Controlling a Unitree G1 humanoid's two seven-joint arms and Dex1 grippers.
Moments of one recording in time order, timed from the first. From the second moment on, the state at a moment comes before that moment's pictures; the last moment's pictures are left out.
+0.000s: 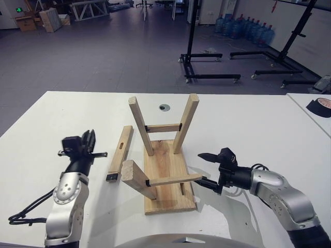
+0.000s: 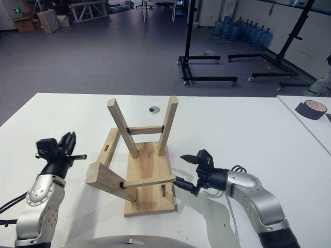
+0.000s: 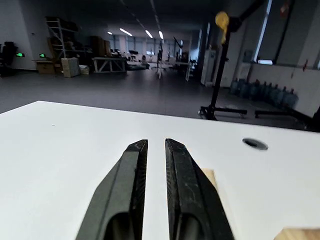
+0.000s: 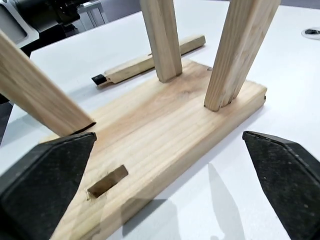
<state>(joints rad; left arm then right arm) 0.19 0.21 0.22 -0.40 -0.40 0.19 -0.05 0.10 -0.61 0.03 -0.34 0.54 0.54 0.87</state>
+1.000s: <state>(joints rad) 0.07 0.27 0.08 -0.32 -0.41 0.78 -0.10 0.14 -0.51 0.15 -0.36 0.46 0.48 0.79</state>
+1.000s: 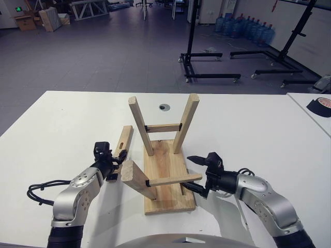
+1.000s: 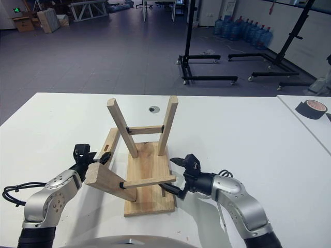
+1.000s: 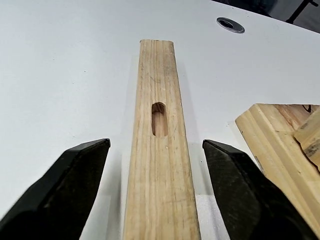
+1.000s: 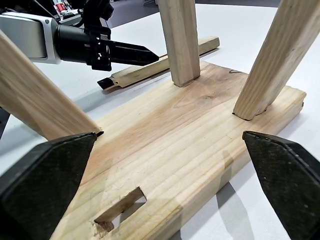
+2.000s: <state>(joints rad) 0.10 0.27 0.10 -0.25 -0.24 0.56 -0.12 0.12 -0.51 0.12 -0.38 0.48 0.50 0.77</state>
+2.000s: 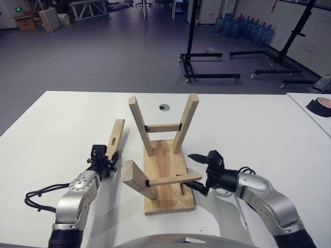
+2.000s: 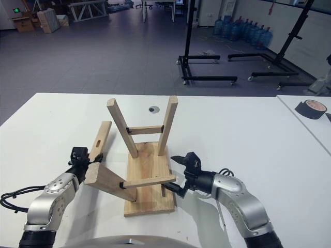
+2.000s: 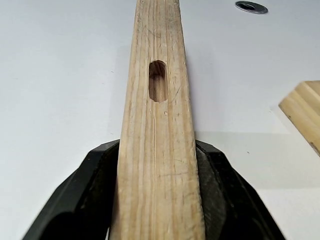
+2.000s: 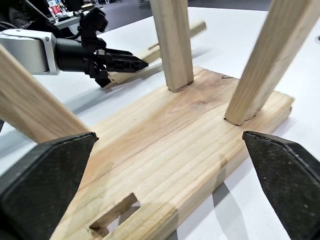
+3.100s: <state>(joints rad) 0.04 0.61 0.19 -0.43 -1.17 0.74 -1.01 -0.38 -0.25 0.00 -0.25 1.24 0.83 0.68</state>
